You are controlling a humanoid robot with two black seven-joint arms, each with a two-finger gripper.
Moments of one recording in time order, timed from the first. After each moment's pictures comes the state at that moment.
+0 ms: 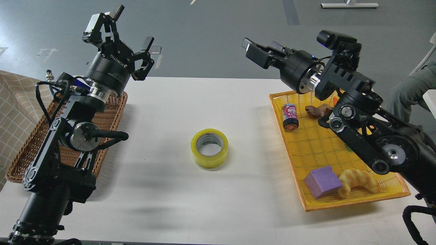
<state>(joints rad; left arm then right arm) -0.33 0.12 -1.51 -1.45 0.74 -0.22 -0.04 0.77 -0.28 0.86 1.39 -1.78 0.13 -0.12</state>
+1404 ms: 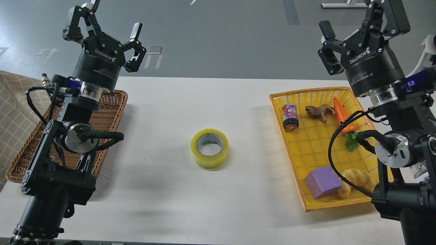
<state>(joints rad) -0.31 0.10 -1.55 -1.48 0.64 -0.25 -0.15 0.35 0.00 1.52 1.68 -0.96 0.19 -0.07</state>
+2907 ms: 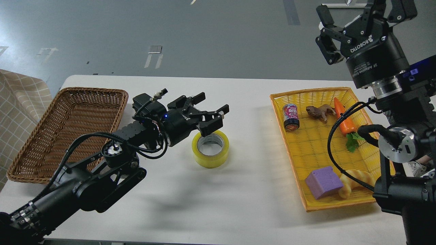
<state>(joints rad) -0.48 0.27 -0.80 -1.30 2.18 0.00 -0.21 0.37 -0.01 1.52 1.71 -0.95 0.22 -0.07</state>
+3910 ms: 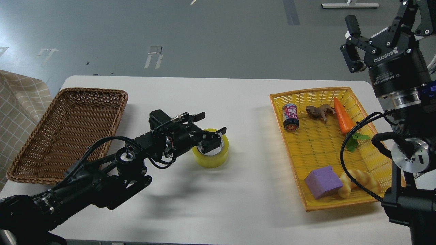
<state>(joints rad) -0.55 0.24 -0.59 -1.00 2.18 0.16 -0.24 0.29 0.00 1.62 1.71 -0.95 0.21 -0.04</state>
